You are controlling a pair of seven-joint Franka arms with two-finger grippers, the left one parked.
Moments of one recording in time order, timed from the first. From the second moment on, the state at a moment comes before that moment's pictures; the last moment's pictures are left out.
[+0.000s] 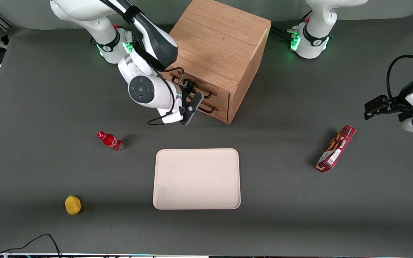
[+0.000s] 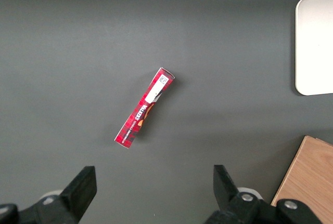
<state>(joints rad) 0.32 0.37 0.36 -1.74 0.29 1.91 -0.38</state>
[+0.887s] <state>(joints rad) 0.28 0.37 0.34 -1.70 0.25 1.91 -0.43</state>
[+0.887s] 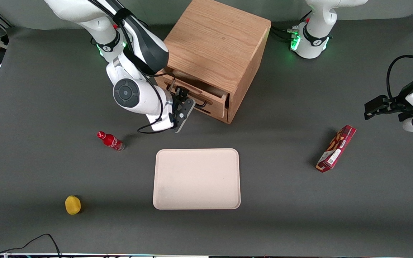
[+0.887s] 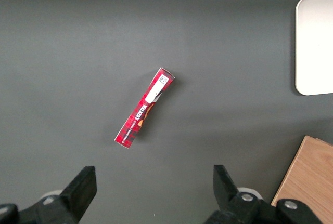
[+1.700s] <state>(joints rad) 0.23 0.40 0.34 -1.65 0.21 1.91 -0.44</state>
